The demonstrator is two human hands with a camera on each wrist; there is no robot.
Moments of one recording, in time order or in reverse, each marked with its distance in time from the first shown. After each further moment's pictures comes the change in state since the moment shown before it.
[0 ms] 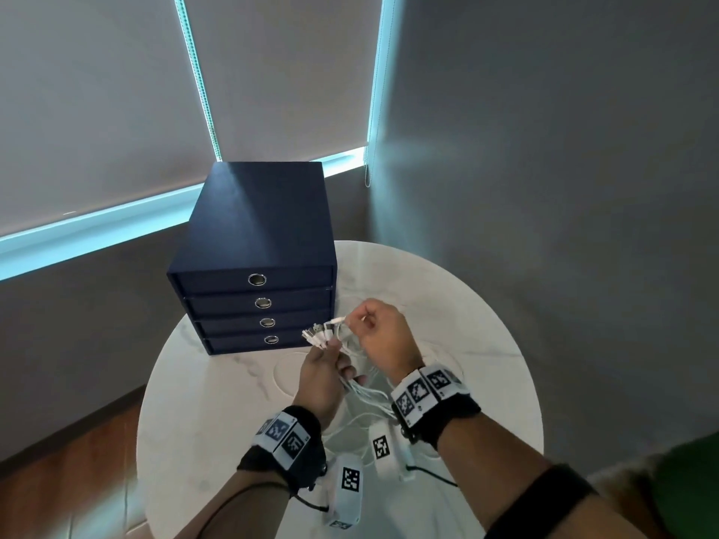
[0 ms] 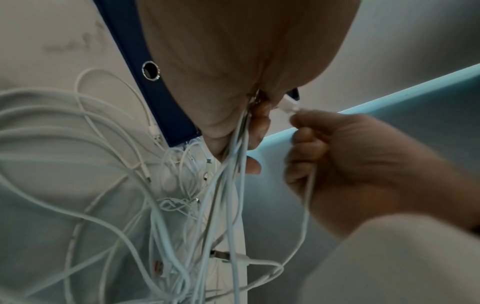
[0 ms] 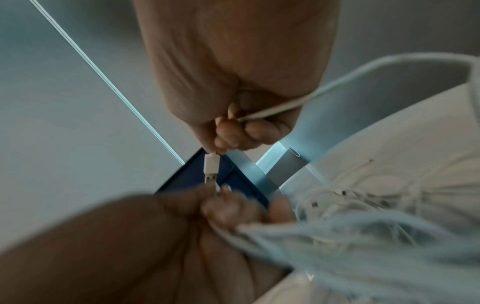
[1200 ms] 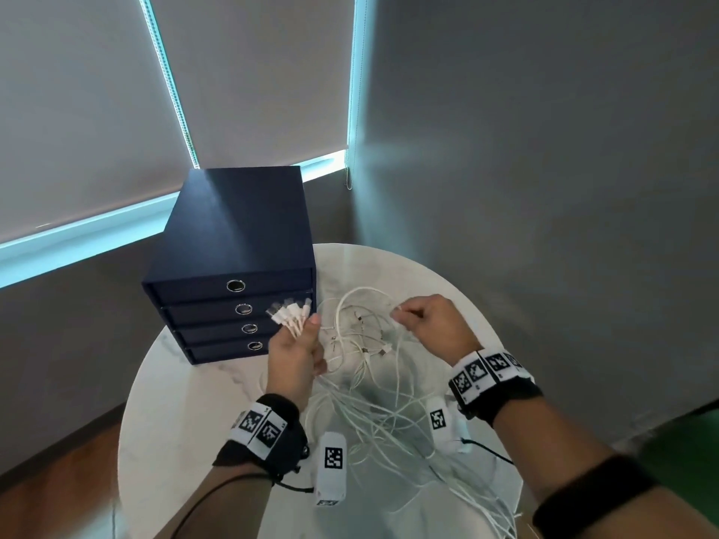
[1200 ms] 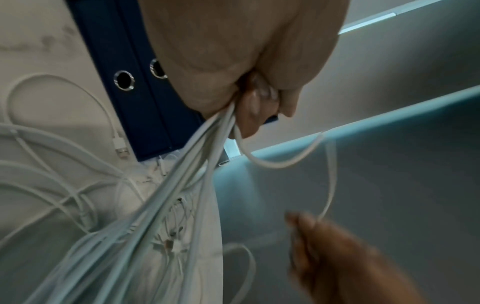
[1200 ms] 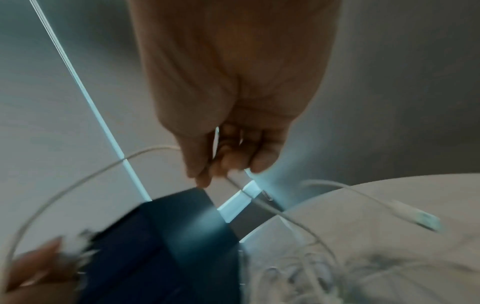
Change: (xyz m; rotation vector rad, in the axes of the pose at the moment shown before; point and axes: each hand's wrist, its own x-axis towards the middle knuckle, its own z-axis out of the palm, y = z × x) left_hand 0.003 0.028 0.005 0.063 -0.039 0.300; right_hand 0.005 0.032 -0.102 -0.239 -0.058 0.009
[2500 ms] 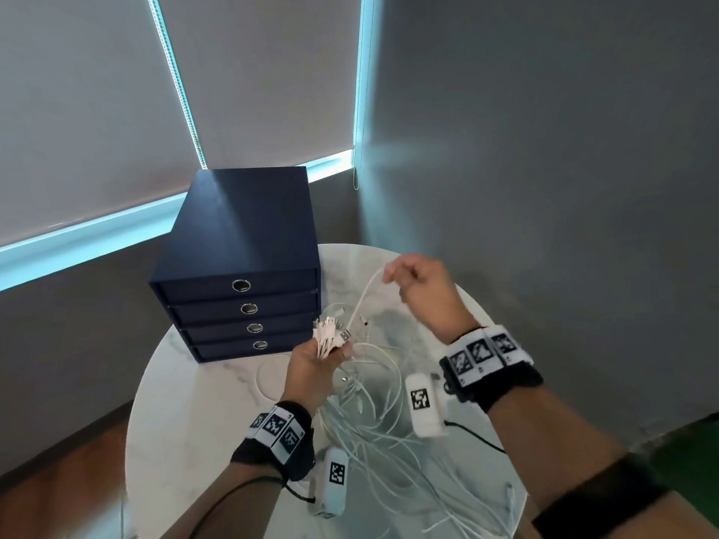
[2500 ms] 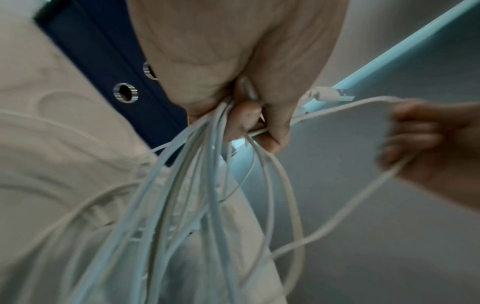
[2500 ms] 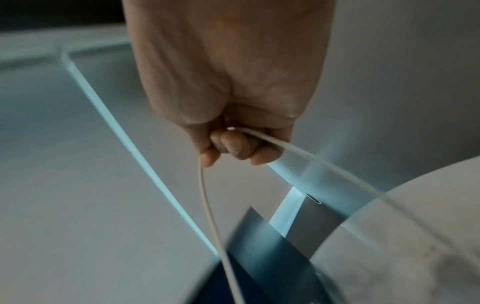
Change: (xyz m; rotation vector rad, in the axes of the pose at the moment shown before) left_hand -0.002 -0.023 -0.003 0.439 -0.020 -0.095; right_hand 0.016 -0.059 -0.008 0.320 0.133 -0.150
